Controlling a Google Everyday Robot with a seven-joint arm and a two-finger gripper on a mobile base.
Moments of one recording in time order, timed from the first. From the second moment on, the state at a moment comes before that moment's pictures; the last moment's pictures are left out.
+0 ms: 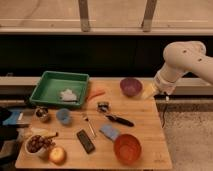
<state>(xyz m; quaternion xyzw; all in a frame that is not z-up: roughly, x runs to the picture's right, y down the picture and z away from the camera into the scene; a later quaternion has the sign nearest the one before) 0.260 0.032 0.679 -0.25 0.15 0.60 0.74</state>
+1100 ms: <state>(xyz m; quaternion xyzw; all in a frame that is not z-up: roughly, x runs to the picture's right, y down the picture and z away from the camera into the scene) 0.260 0.031 0.678 -0.25 0.16 0.60 0.75</state>
